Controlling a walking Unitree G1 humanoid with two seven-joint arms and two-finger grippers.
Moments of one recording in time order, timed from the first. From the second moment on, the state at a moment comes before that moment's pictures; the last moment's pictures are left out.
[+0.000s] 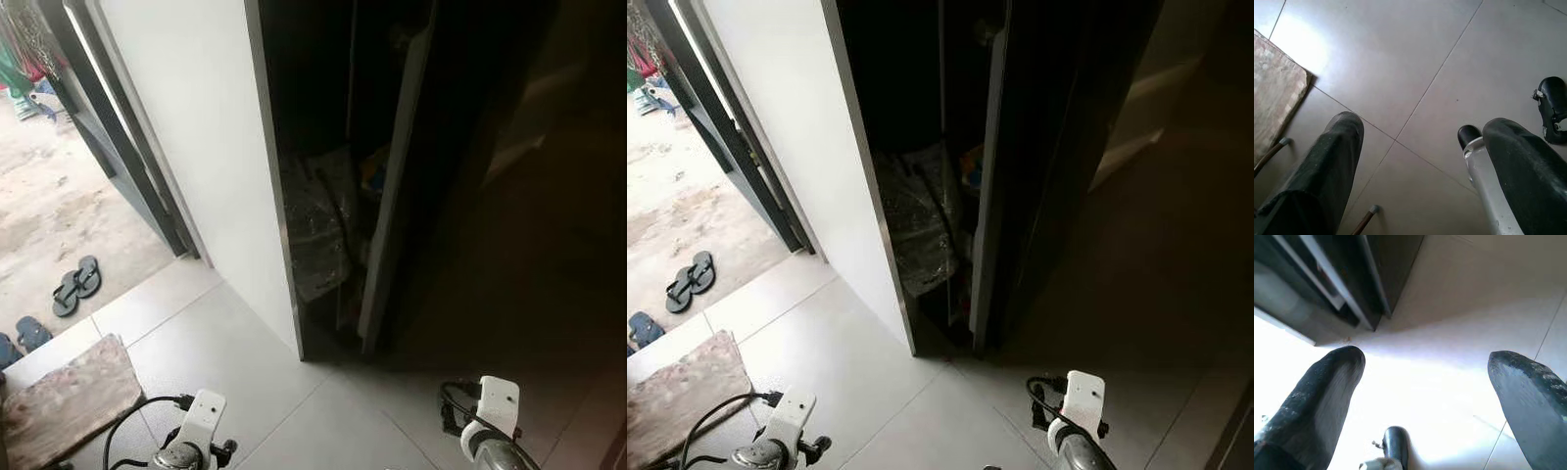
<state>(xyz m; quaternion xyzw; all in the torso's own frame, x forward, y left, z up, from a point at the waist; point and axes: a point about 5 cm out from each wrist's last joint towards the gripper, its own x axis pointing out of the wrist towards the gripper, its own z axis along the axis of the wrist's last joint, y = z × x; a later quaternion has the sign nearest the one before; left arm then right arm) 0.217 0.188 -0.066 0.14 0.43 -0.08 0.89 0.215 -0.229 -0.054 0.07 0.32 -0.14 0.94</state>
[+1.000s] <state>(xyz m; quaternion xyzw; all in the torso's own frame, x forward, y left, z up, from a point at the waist) 0.215 0.189 -0.067 0.13 0.44 -0.08 0.89 0.263 -0.232 -0.016 0.07 0.23 -0.14 0.96</state>
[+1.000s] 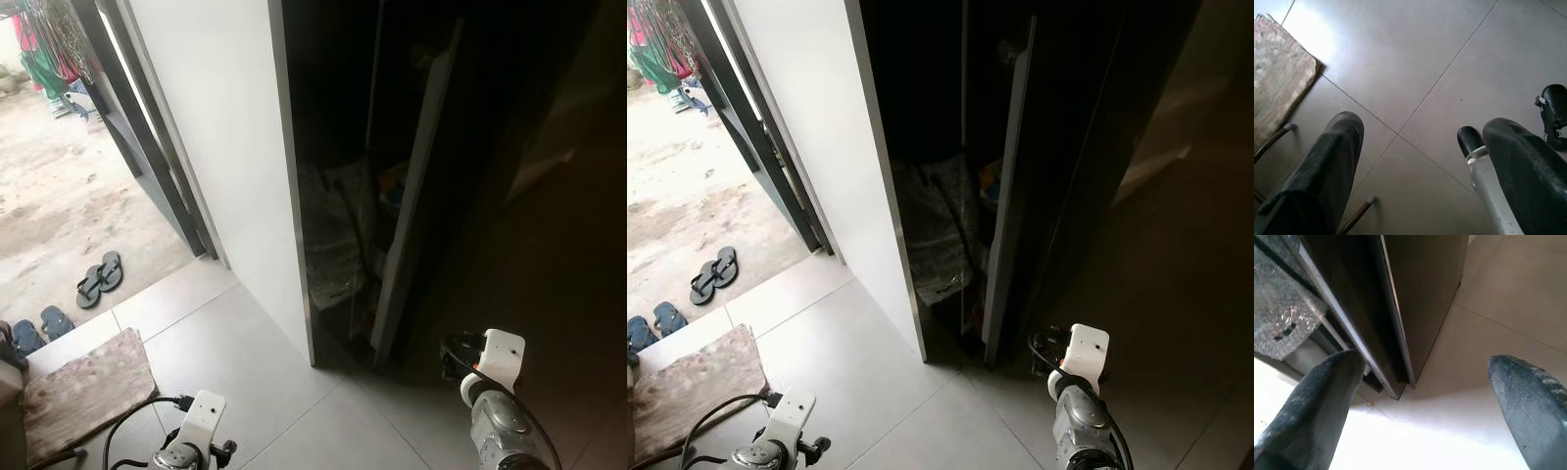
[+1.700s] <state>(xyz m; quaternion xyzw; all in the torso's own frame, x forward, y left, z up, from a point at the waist) 0.223 0.183 -0.063 0.13 0.42 -0.08 0.89 0.179 -0.230 -0.079 0.04 0.45 -0.18 0.88</state>
